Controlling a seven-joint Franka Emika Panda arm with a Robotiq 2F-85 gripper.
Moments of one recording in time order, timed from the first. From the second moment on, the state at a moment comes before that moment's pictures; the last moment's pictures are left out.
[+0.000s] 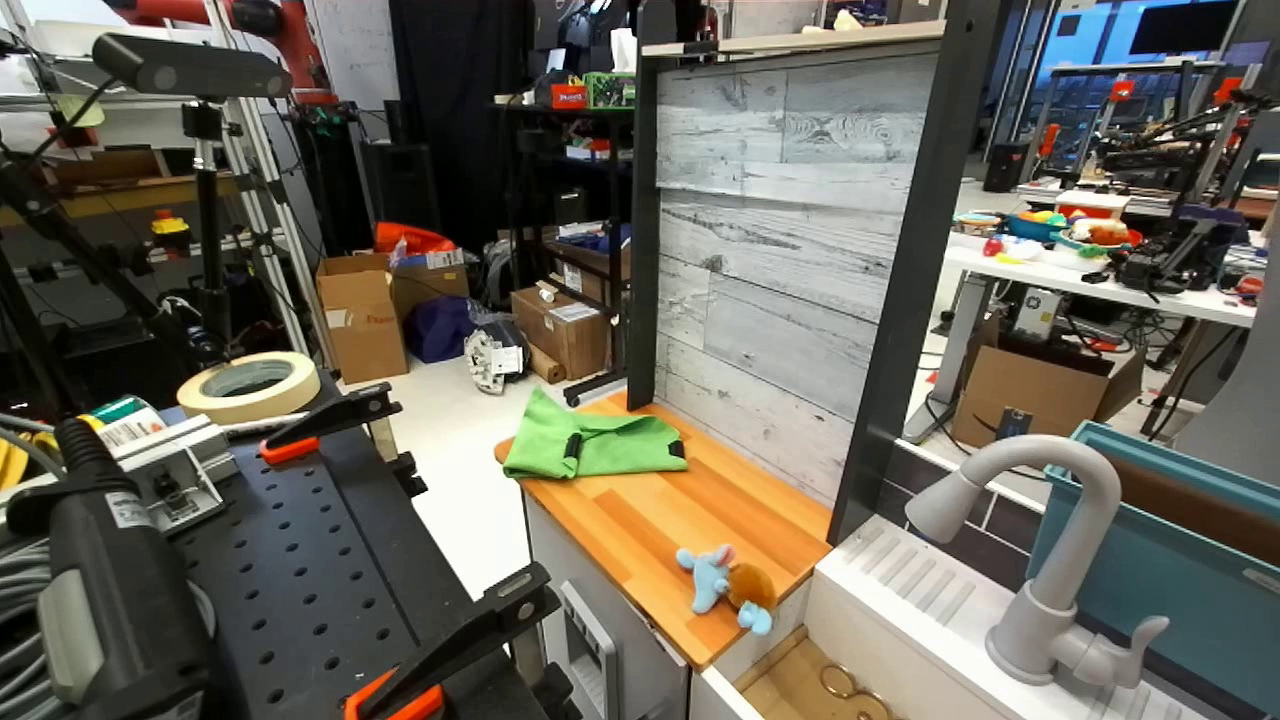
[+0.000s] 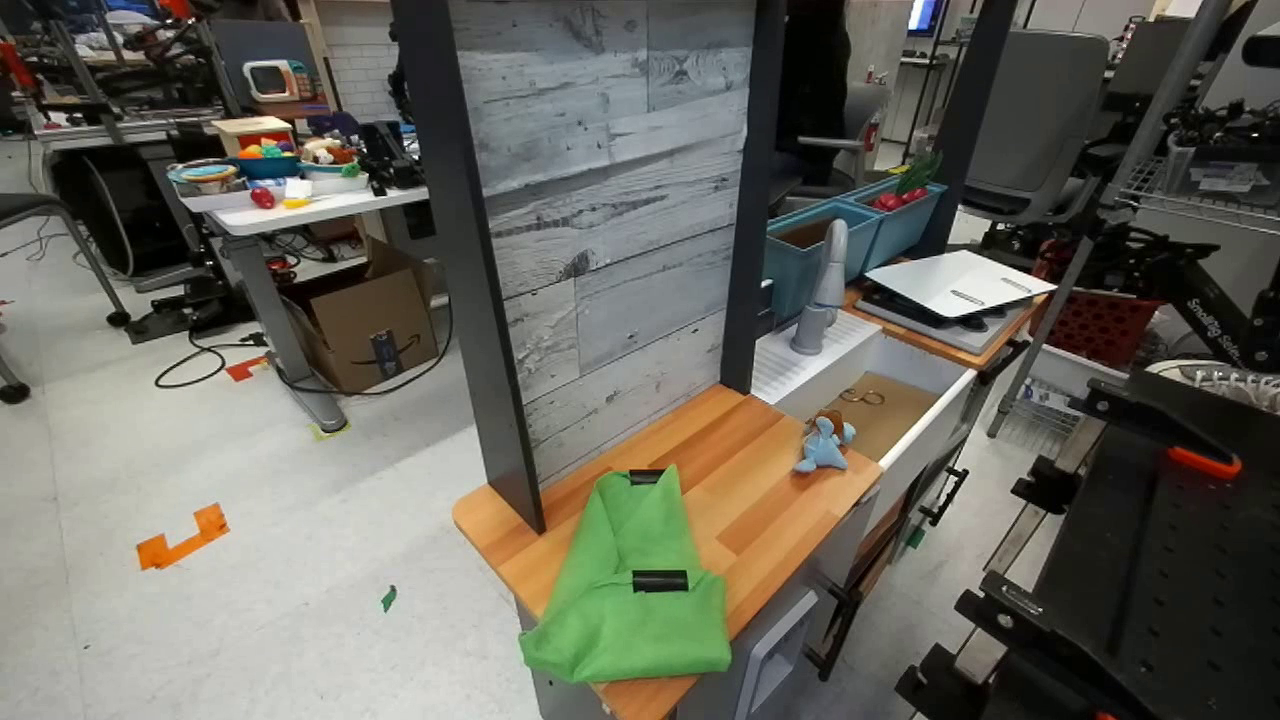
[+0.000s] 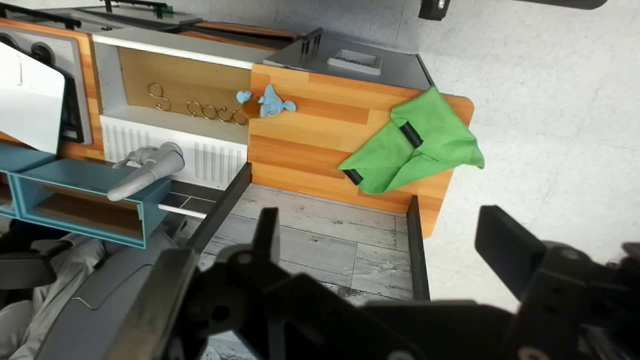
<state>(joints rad) 0.06 -0.42 0.25 -2.44 -0.15 2.14 0.18</state>
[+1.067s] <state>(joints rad) 0.06 0.46 0.09 -2.16 -0.30 2.53 0.01</state>
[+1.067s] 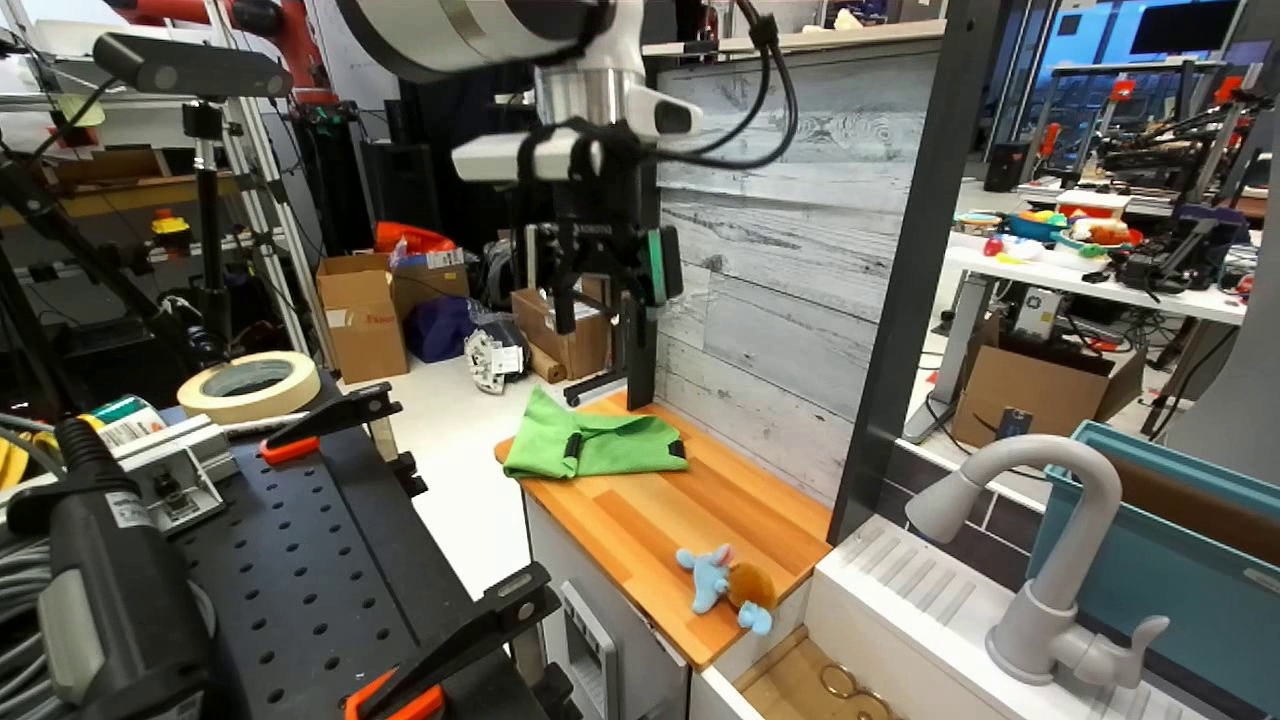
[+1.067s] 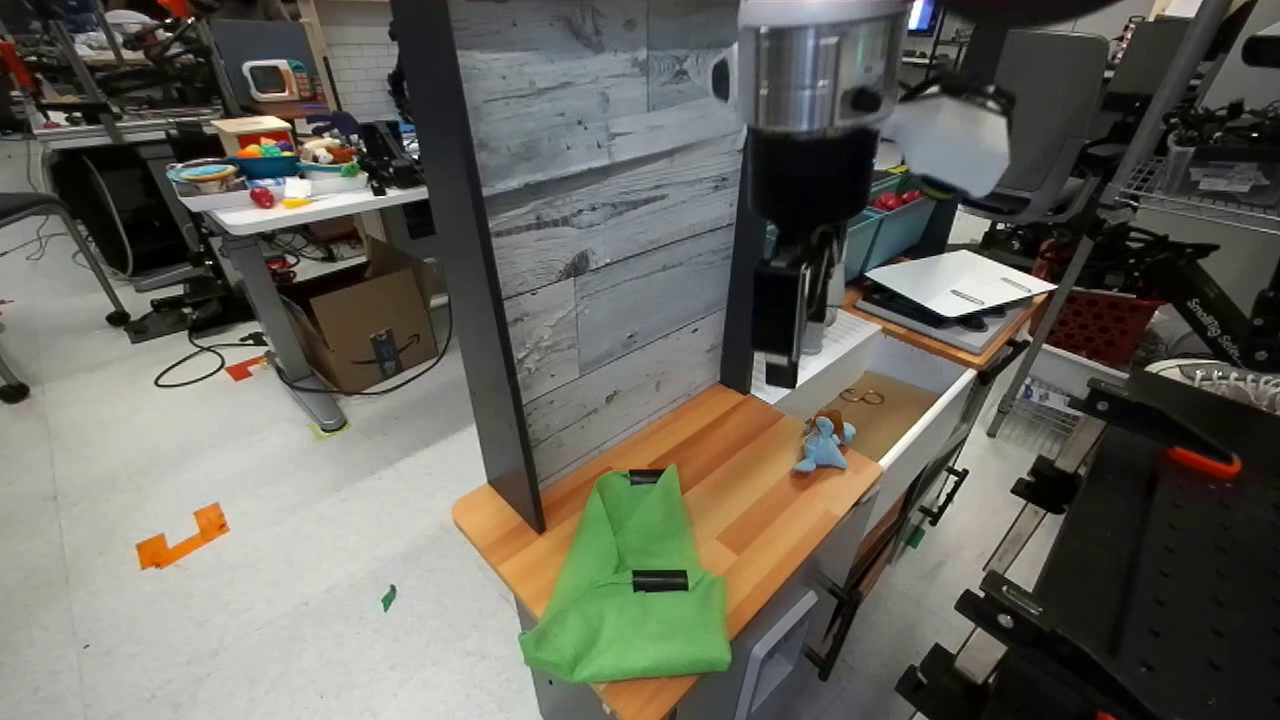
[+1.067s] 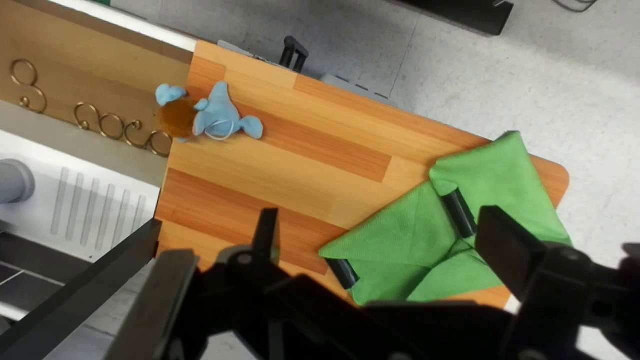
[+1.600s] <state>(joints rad) 0.06 0.68 0.08 -1.94 -0.24 2.44 -0.05</state>
